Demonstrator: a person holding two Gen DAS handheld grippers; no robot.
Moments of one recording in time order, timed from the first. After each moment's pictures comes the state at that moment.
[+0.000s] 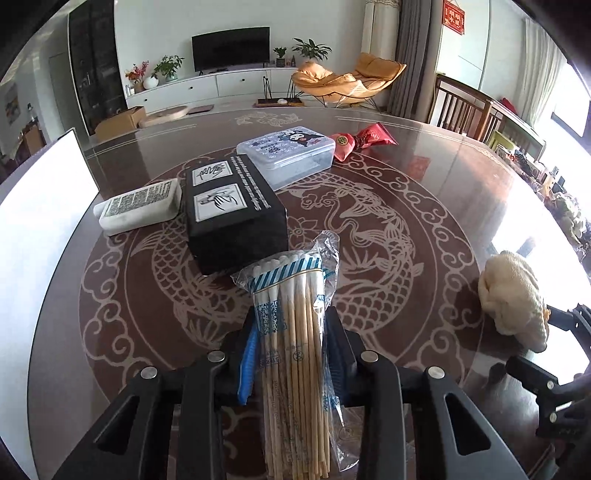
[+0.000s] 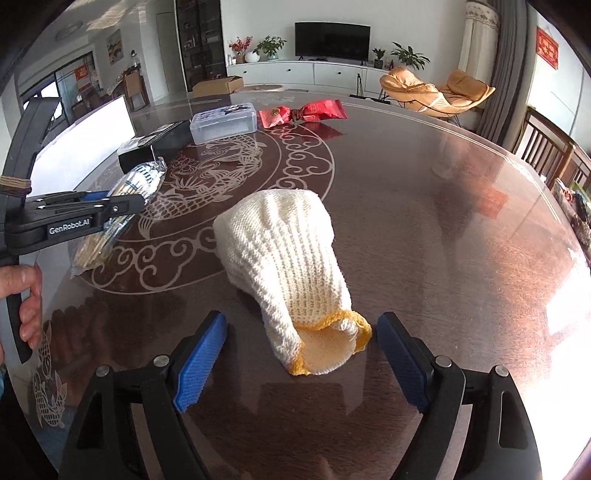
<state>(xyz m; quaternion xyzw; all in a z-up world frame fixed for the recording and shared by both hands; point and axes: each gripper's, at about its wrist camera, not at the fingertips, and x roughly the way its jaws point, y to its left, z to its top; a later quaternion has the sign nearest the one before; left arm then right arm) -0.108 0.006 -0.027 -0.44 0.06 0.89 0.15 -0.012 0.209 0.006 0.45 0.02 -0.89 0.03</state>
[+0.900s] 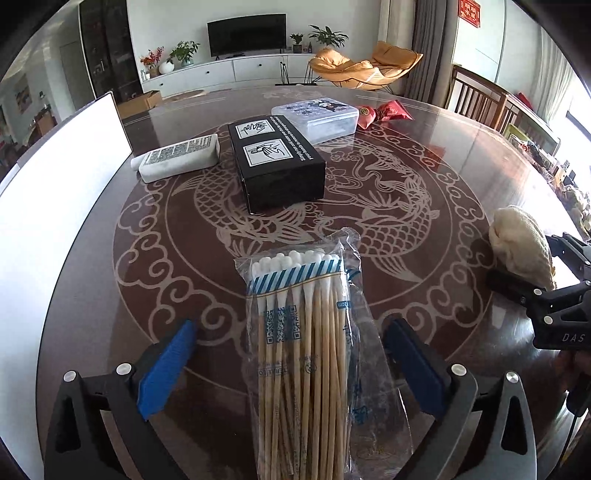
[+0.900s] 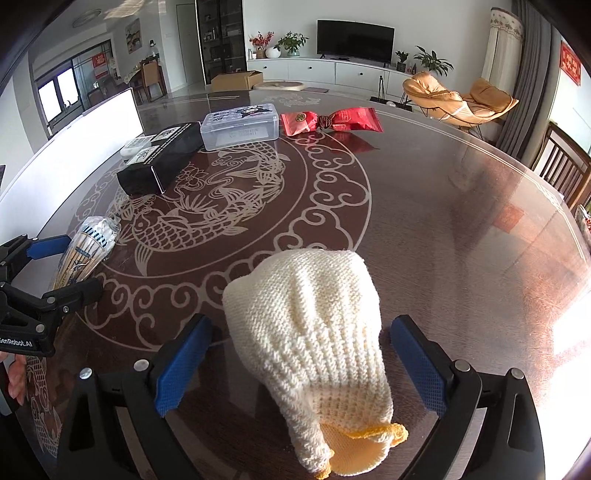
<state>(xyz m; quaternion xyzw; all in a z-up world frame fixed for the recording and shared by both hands) -0.075 -0.013 -0.039 -0.46 0.06 0.88 0.11 -0.061 0.195 -0.001 0.45 0.03 -0.89 0.06</state>
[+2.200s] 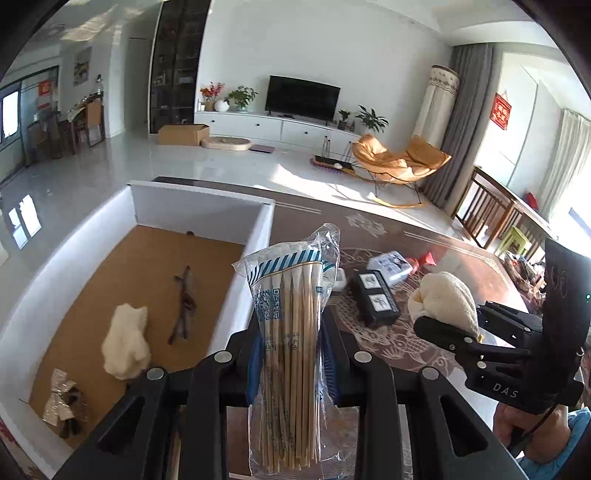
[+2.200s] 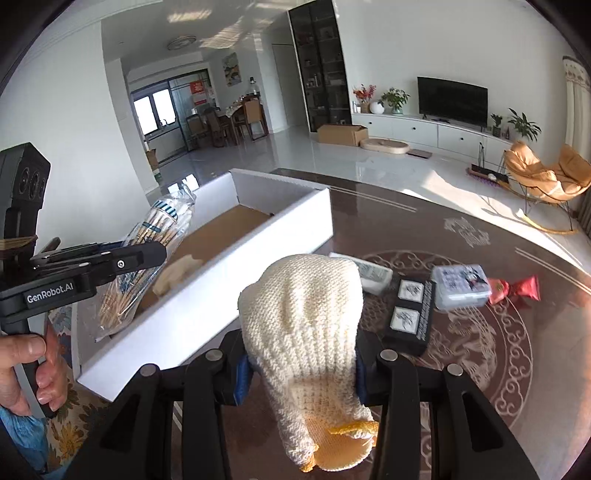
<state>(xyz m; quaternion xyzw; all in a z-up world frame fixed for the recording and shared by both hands) -0.042 -0.234 0.142 -0.36 -0.06 0.93 0.06 -0.079 -0.036 0.158 0.35 0.01 -0.90 0.26</state>
